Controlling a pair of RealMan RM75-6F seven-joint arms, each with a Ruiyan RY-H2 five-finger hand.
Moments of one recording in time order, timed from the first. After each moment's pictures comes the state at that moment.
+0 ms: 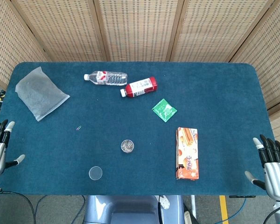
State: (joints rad) left arm -0.18 -1.19 0.00 -1.60 1.35 1.55 0.18; right arm -0.01 -1.06 0.05 -1.76 -1.59 1.61 -0.18
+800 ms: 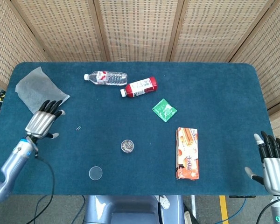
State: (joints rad) left arm -0.60 -1.31 -0.11 -1.25 1.39 0.94 0.10; right arm 0.01 -1.09 0.09 -1.77 -1.50 1.58 -0.25
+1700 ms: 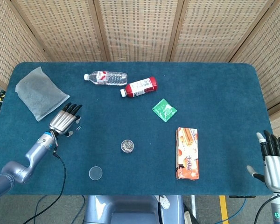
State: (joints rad) left arm -0.73 -1.59 -0.02 -0.82 1.50 0.81 -0.04; right arm 0.02 -1.11 0.11 -1.75 -1.45 1.56 -0.26
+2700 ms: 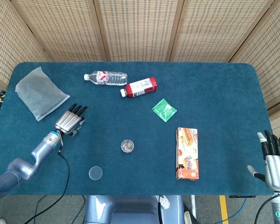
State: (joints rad) left arm -0.78 -1.64 0.01 -0.76 1.51 0.77 -0.03; right arm 0.03 -1.11 0.11 -1.74 -1.43 1.55 -0.26
